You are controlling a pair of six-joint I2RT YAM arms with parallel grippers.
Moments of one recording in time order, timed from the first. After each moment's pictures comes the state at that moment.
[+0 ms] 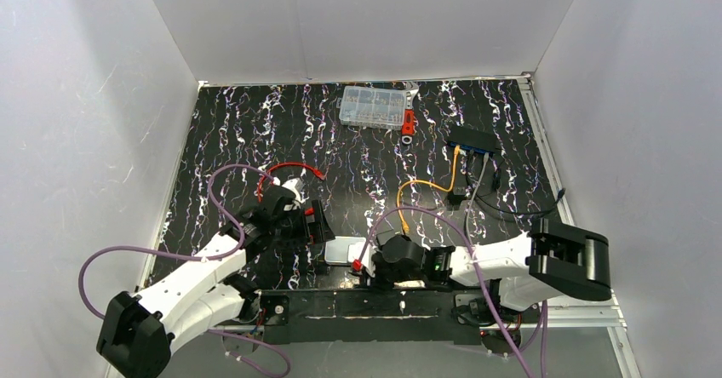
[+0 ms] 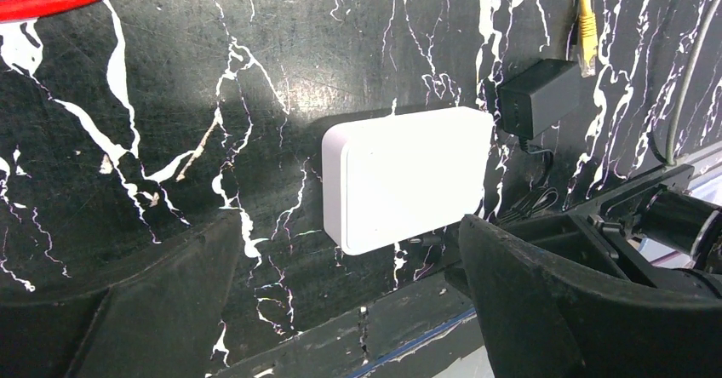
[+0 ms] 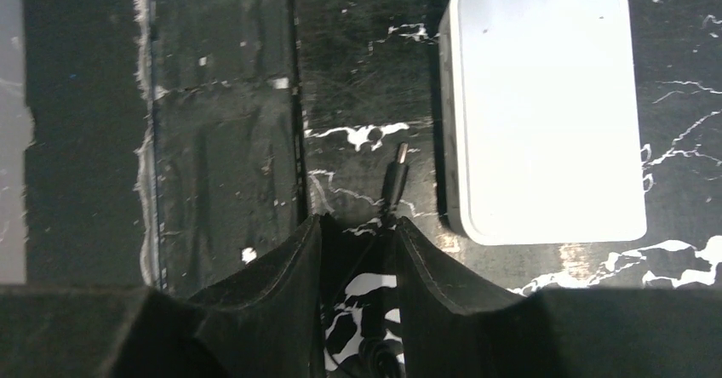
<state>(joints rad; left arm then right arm) -0.58 0.90 0.49 -0.52 0.16 -0.70 1.34 1.37 0.41 0.37 -0.15 -0.11</state>
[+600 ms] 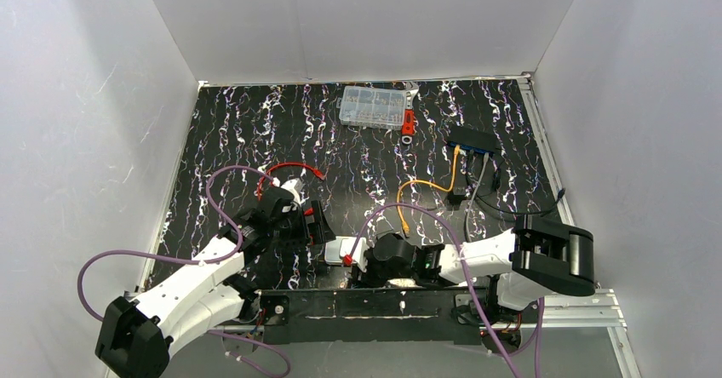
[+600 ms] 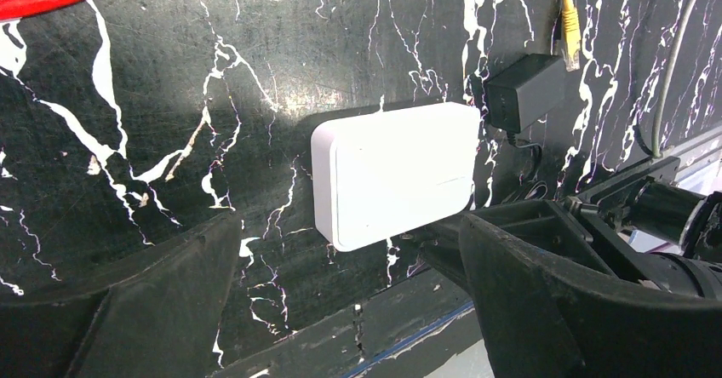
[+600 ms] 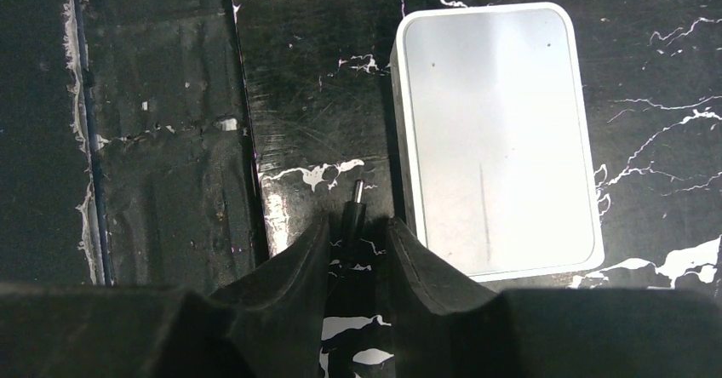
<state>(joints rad) -0.58 0.87 0.48 -0.51 0.18 -0.70 1.34 1.47 0.47 0.41 -0.06 -0.10</state>
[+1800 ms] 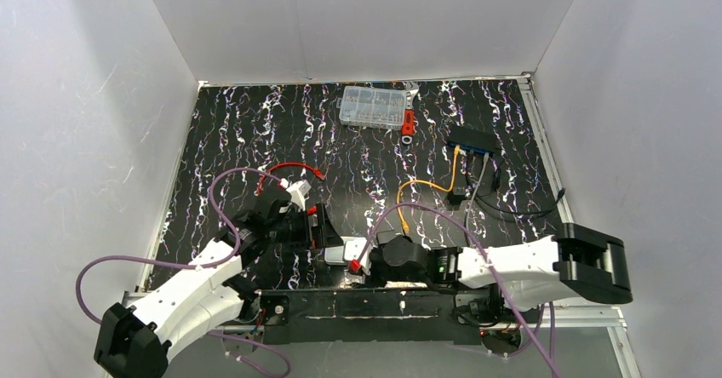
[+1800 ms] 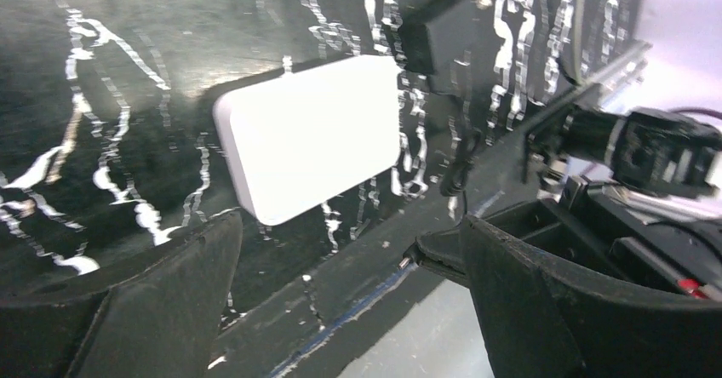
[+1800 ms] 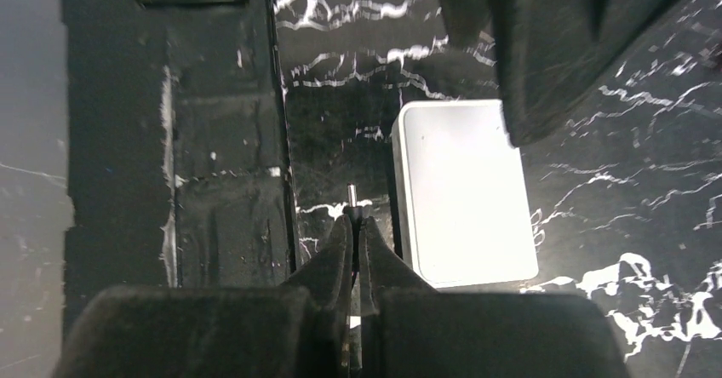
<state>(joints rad) -0.58 0.84 0.47 -0.47 0.36 -0.69 1.42 1.29 0.49 0.33 0.01 -0.13</state>
